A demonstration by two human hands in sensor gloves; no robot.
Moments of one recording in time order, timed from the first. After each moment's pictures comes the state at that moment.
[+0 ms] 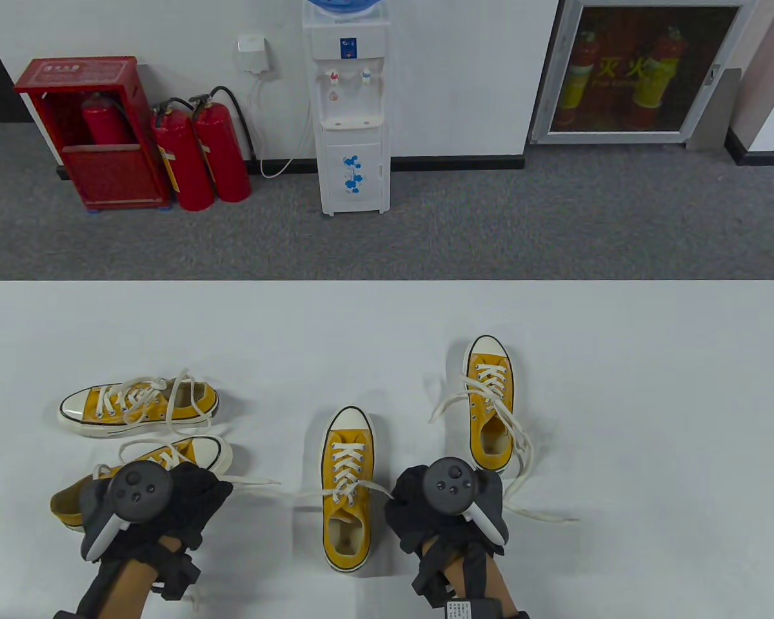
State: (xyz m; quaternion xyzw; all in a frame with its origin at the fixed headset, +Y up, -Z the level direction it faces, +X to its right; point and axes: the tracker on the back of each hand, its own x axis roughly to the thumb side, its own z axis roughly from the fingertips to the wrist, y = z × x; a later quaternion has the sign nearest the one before) left_hand -0.334 -0.739 -0.283 -0.01 -0.05 0.25 0.97; right_hand 0.068 -0.771 -0.294 0.11 0.08 0.93 0.35
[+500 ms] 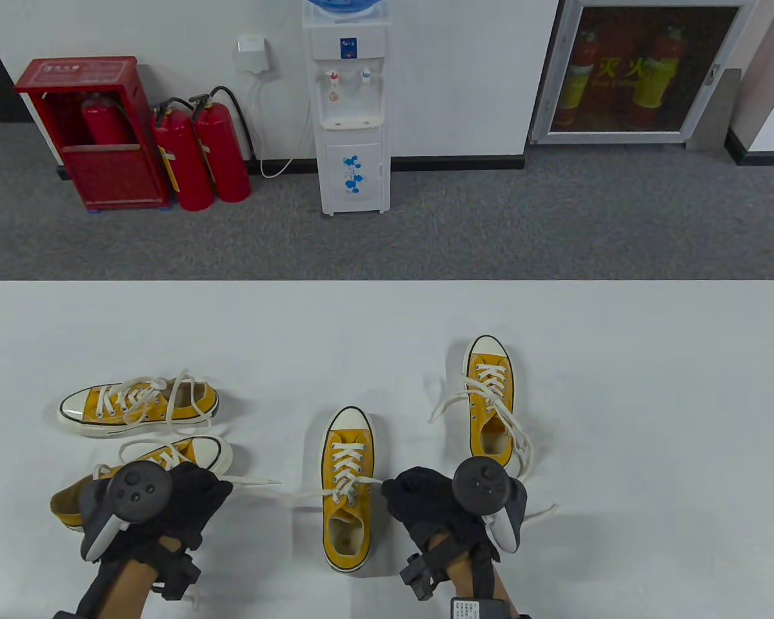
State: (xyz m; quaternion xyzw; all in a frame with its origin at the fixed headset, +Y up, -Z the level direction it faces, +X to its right) left_hand -0.334 -0.738 -0.283 -0.01 -0.05 0.25 0.97; right_hand 0.080 -0.763 -0.291 0.08 0.03 0.84 0.54
